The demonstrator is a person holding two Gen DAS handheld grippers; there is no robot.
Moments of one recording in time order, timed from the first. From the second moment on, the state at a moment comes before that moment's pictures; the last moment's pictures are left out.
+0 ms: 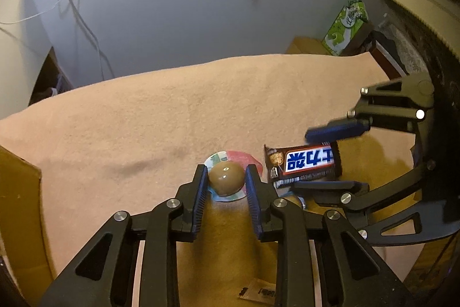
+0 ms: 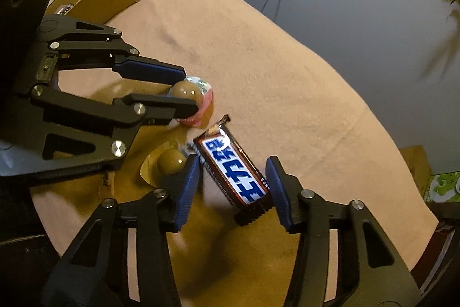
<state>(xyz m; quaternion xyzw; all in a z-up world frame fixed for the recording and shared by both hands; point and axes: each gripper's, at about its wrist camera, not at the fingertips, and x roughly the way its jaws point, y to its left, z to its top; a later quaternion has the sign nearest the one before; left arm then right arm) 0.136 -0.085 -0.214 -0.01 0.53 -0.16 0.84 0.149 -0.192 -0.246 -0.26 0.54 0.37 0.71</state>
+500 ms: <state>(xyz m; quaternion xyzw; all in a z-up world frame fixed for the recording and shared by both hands) 0.127 -0.082 -0.204 0.00 0.52 -0.16 0.84 0.142 -0.204 -0.238 -0.23 0.54 0.35 0.73</state>
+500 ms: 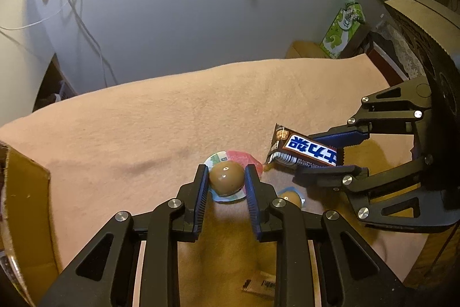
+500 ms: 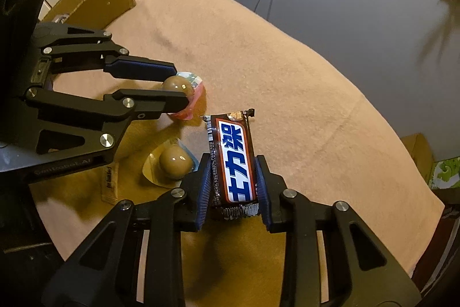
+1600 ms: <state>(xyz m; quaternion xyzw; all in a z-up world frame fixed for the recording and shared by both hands) 0.052 0.086 -0.140 -0.07 0.48 -0.04 0.87 0.099 -0.054 -0.147 -0.23 0.49 0.39 0.74</state>
